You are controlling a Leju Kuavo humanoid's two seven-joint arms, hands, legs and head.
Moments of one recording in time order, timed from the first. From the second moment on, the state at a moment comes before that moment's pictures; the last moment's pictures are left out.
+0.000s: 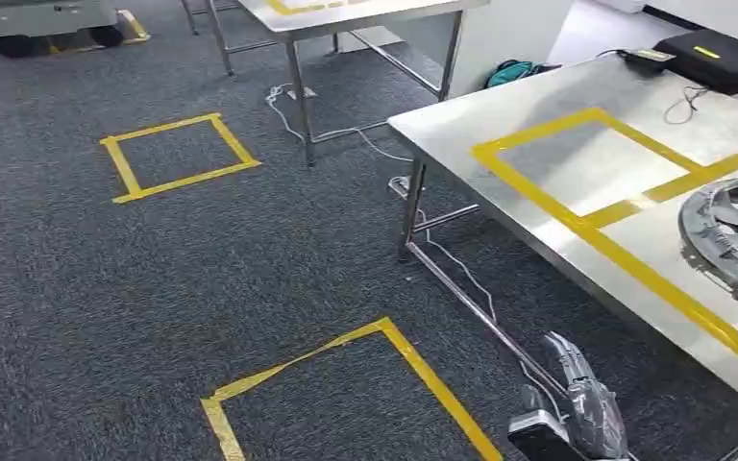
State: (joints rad) left arm -0.01 -0.35 1.43 -0.88 -1.24 -0.32 -0.61; right arm 0.35 -0.30 0.48 -1.67 0.42 -0.68 -0.09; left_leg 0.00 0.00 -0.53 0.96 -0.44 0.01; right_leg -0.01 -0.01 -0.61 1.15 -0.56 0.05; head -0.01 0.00
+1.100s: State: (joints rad) left arm -0.01 -0.35 1.43 -0.86 -1.29 -0.32 -0.61; right arm 0.16 -0.09 0.41 -0.58 -0.29 -0.22 -0.30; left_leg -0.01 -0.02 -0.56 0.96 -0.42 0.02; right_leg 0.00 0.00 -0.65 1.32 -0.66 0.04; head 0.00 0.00
